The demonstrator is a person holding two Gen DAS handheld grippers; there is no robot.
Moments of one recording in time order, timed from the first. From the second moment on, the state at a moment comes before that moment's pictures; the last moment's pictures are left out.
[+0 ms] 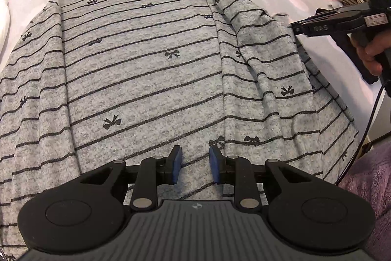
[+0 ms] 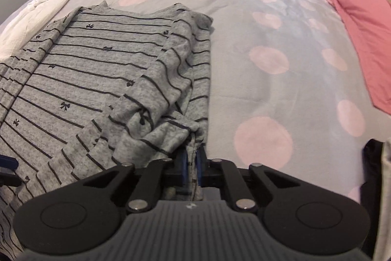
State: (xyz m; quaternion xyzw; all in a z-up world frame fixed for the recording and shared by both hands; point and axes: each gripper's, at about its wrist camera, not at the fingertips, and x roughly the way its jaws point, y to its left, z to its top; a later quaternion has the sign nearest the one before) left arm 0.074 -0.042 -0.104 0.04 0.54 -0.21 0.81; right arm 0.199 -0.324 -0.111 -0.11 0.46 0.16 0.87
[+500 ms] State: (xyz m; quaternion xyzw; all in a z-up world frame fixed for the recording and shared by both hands) left arm 0.076 -0.047 -0.109 0.06 0.54 -0.21 0.82; right arm 0.218 -0.382 -0.130 -0.04 0.49 0.05 0.87
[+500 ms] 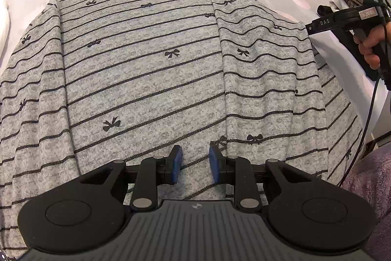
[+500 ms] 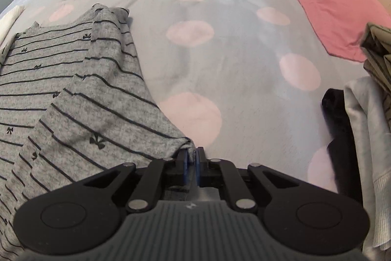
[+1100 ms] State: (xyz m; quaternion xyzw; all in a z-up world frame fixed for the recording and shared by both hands) left arm 0.025 -0.038 -0.095 0.09 0.51 -0.21 0.83; right arm 0.123 -0.374 -0.096 -0.05 0.48 0.05 0.88
